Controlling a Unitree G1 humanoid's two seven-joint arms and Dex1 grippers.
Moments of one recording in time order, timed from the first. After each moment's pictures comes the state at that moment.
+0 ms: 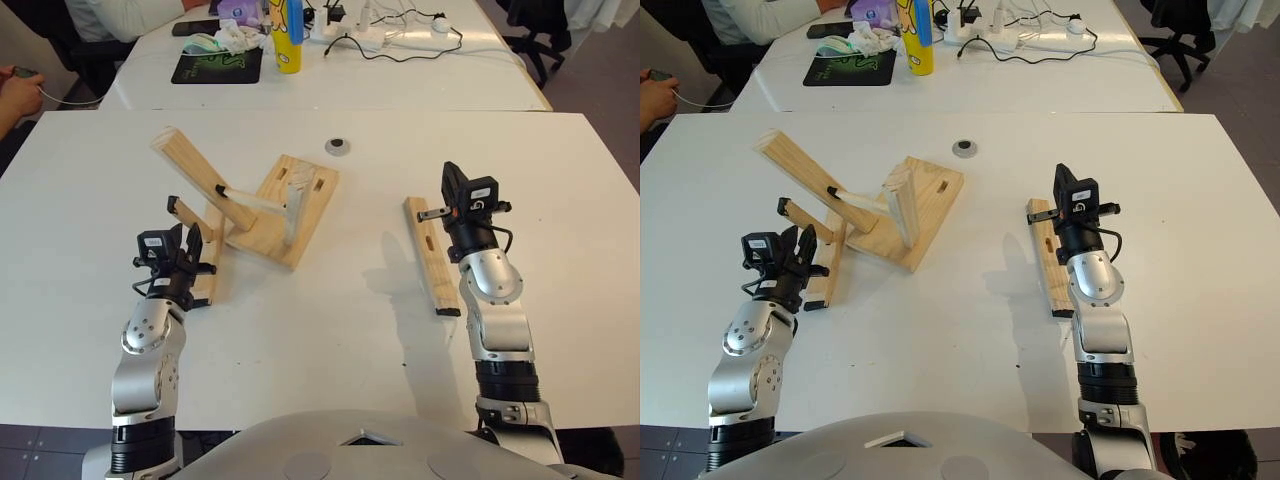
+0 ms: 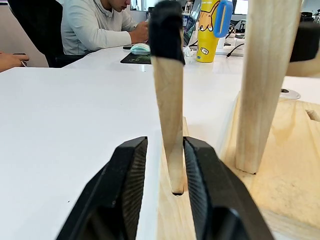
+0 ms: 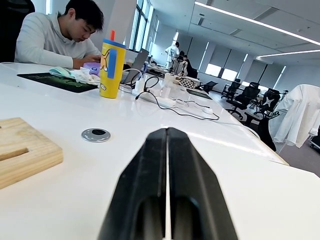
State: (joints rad) left arm 0.23 0.19 0.14 -0.33 -0.21 0.27 -0.09; right arm -0.07 -0.22 -0.06 -0.11 -0.03 0.01 0.13
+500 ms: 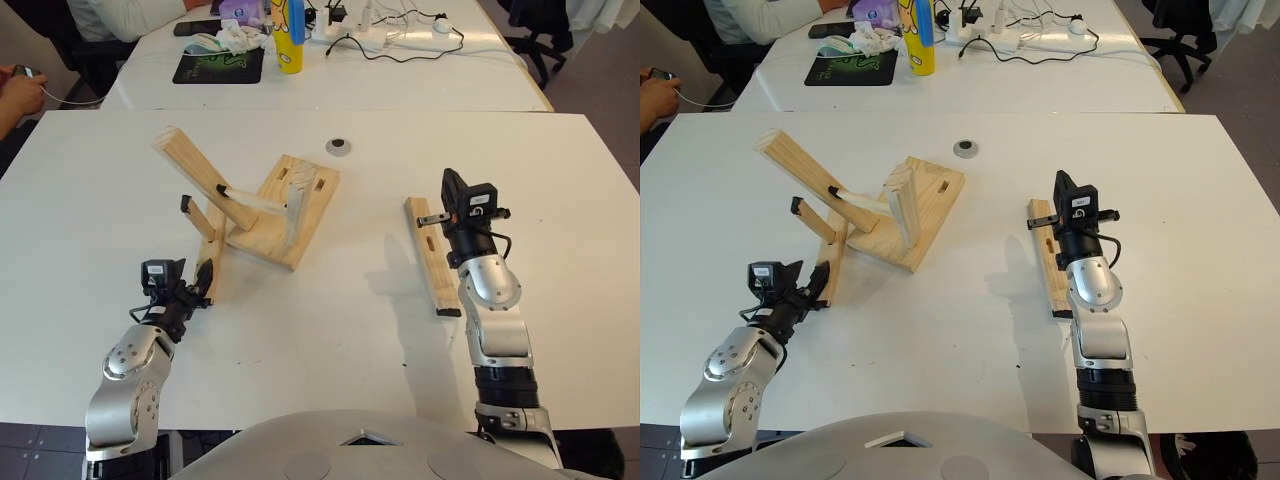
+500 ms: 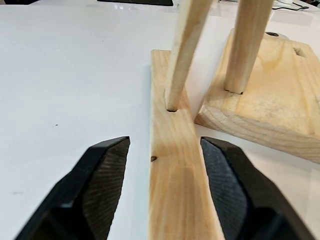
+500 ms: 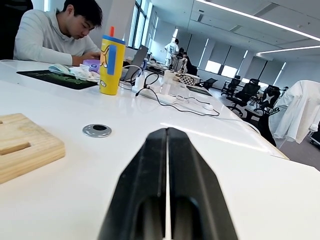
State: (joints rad) left arm 0.36 0.25 0.18 -0.45 -0.32 0.47 -0.21; right arm -0.03 -0.21 -0.06 -0.12 -0.03 0.01 0.12
